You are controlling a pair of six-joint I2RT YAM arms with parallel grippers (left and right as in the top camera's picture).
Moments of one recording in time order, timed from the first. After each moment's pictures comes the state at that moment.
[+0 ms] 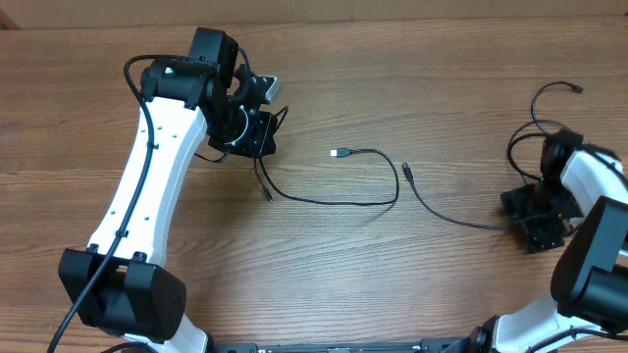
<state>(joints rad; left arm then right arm) -0.20 1.77 1.74 -1.34 0.41 0.05 -0.38 1.81 1.06 -1.01 0.12 0.97</state>
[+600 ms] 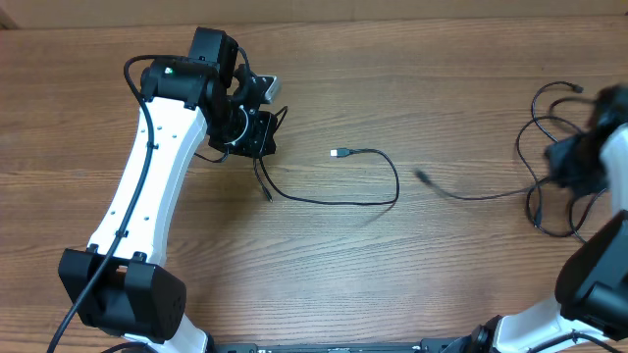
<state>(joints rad) -0.20 1.77 1.74 -1.34 0.41 0.04 -0.47 1.79 1.48 -1.09 0.07 0.77</state>
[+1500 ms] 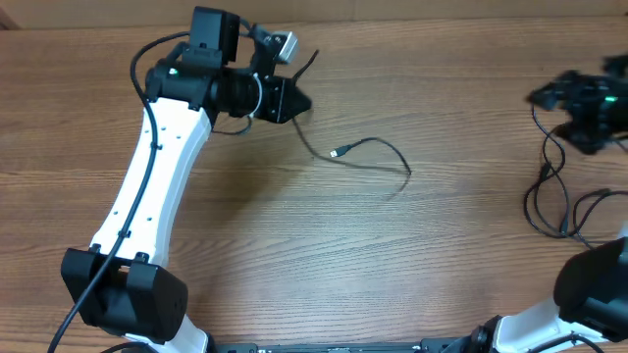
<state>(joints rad) -0.23 1.77 1.74 -0.93 0.74 -0.03 -0.41 1.78 1.81 -1.33 -0.50 0.20</state>
